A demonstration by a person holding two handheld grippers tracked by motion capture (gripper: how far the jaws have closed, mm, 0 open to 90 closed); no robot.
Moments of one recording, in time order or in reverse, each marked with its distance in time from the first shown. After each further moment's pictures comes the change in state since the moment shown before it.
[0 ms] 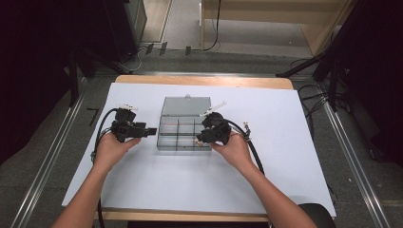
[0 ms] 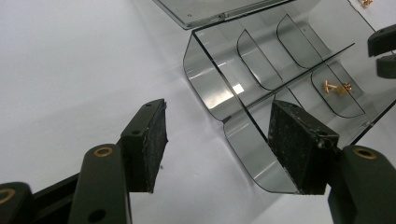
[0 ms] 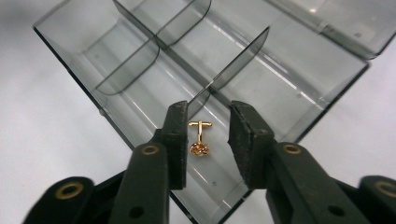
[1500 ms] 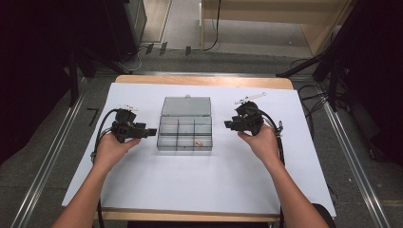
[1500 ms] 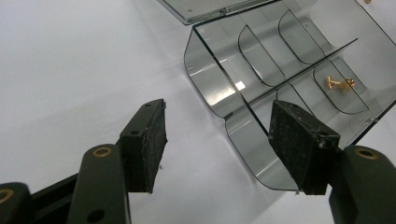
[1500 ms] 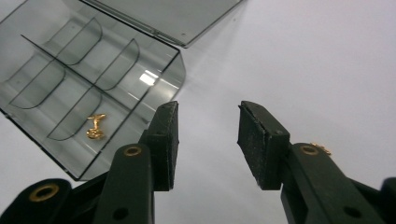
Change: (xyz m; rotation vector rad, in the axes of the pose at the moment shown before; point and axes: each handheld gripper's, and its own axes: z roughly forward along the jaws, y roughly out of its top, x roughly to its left) left arm 0.000 -0.001 0.001 0.008 0.004 0.008; right arm -0.070 -0.025 -0.056 -0.095 -0.137 0.145
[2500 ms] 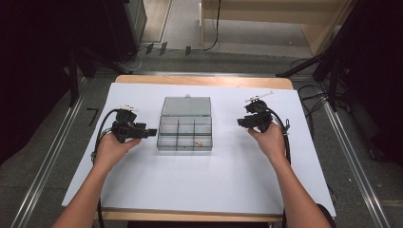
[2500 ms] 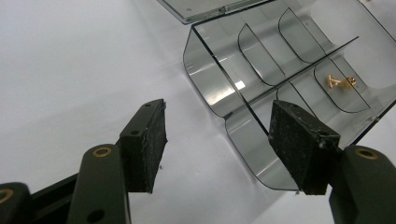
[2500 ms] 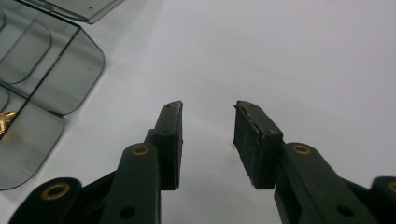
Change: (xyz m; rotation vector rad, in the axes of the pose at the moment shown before) left arm 0.000 0.000 0.001 0.005 0.001 0.010; right arm -0.038 -0.008 0.011 0.069 -0.131 0.086
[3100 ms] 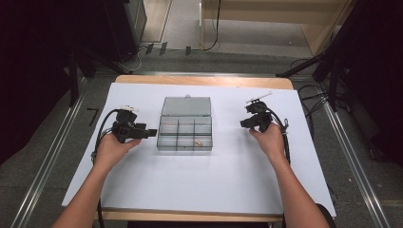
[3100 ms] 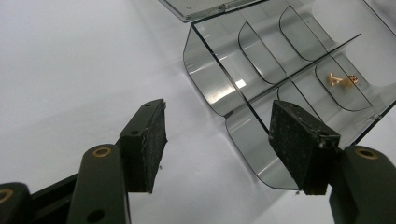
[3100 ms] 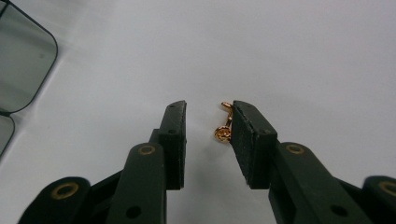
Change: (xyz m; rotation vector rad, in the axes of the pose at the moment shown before) left arm 0.000 0.000 0.001 0.004 0.006 0.005; right arm -0.011 -0.002 0.019 0.081 -0.035 0.051
